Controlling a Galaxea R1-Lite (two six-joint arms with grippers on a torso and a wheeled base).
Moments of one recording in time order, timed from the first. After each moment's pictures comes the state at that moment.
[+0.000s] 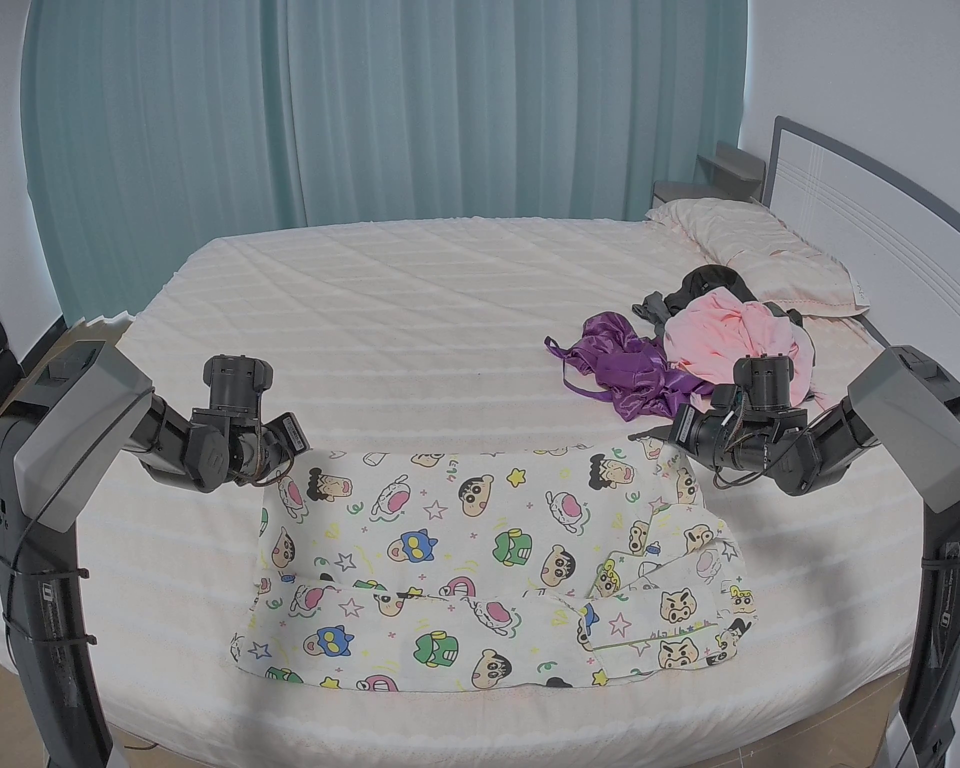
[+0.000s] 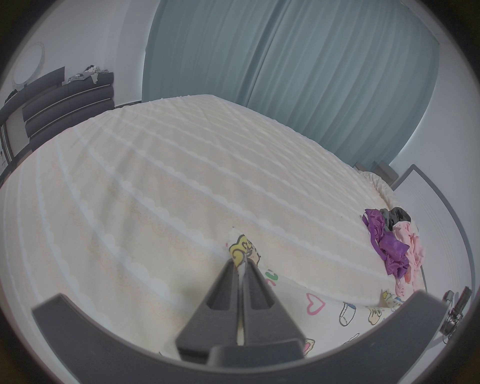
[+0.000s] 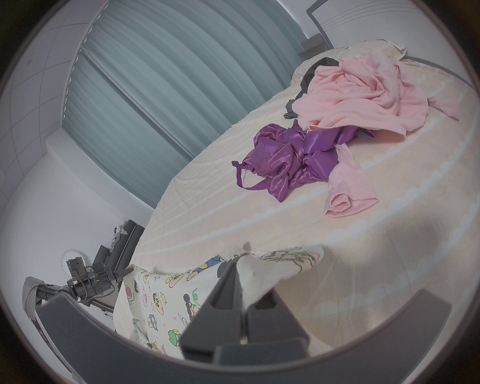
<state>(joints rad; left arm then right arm) -0.09 2.28 -1.29 -0.38 0.13 -0.55 0.15 2.32 -1.25 -0.61 0.31 0.54</state>
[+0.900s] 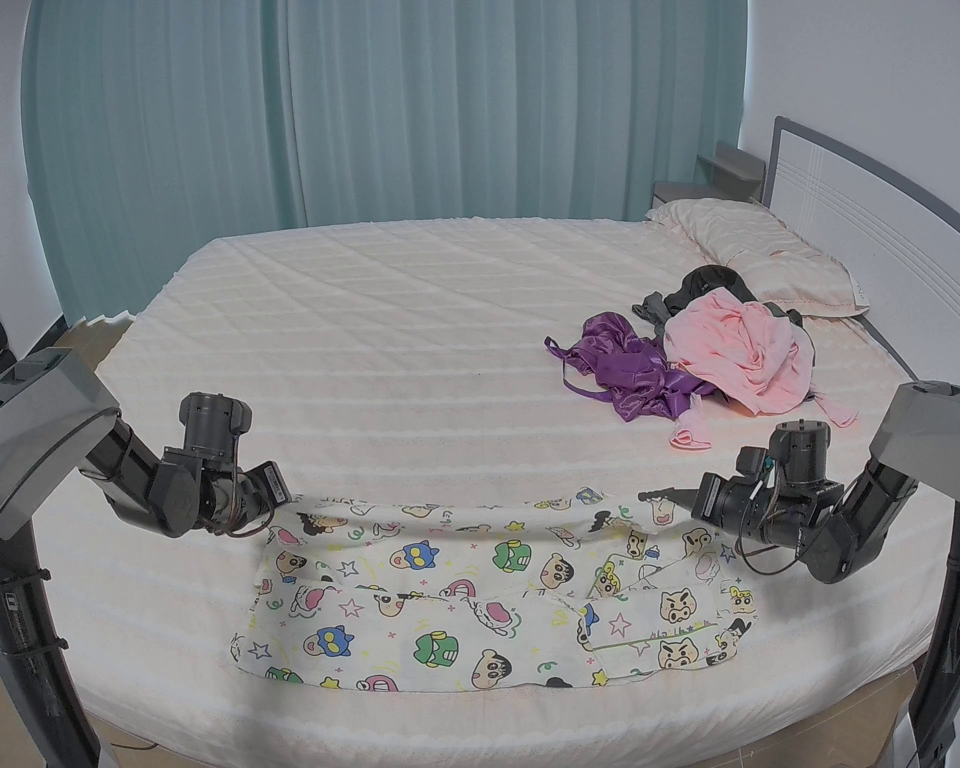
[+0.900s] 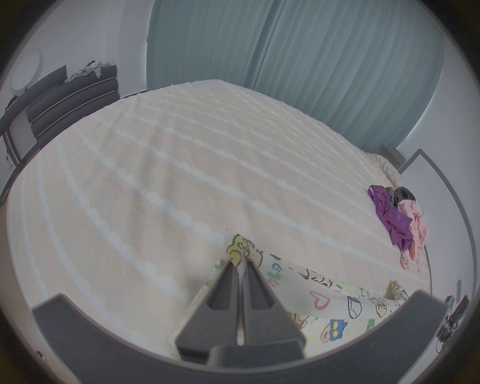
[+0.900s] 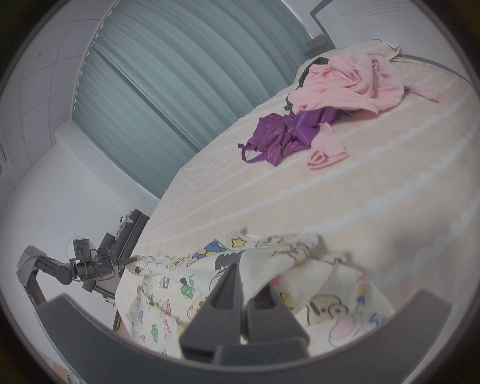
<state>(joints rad) -0.10 2.13 -0.96 -0.42 0.12 -0.54 0.17 2.19 -0.71 -1.02 0.34 0.52</state>
